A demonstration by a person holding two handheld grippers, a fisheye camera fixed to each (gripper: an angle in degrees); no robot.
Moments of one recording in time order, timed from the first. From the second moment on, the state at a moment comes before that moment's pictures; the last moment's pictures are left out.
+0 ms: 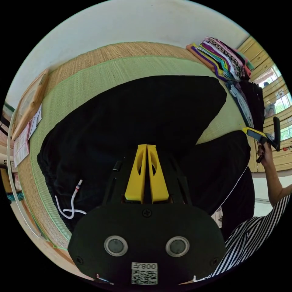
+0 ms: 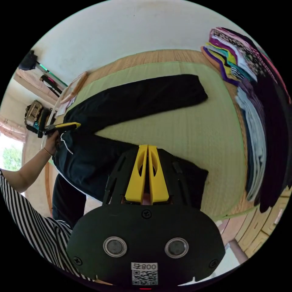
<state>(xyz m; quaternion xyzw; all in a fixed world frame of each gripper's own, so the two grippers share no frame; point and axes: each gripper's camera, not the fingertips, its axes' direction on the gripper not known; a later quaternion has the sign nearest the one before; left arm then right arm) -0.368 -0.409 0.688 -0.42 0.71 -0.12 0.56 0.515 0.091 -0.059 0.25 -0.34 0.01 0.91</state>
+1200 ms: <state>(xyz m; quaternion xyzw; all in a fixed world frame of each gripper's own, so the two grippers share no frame) -0.045 -0.801 0.690 -0.25 0.81 -0.06 0.52 0.718 0.080 -0.046 0.33 -0.36 0.03 0.87</state>
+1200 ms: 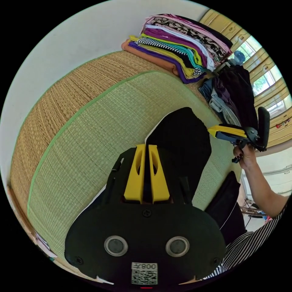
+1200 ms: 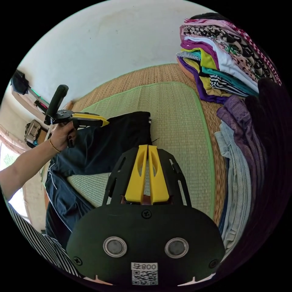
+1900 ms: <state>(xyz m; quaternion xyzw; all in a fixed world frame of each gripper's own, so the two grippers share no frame) -0.023 -0.807 0.623 -0.21 0.86 -0.09 0.45 0.788 0.226 -0.023 0.34 -0.41 0.11 0.84</state>
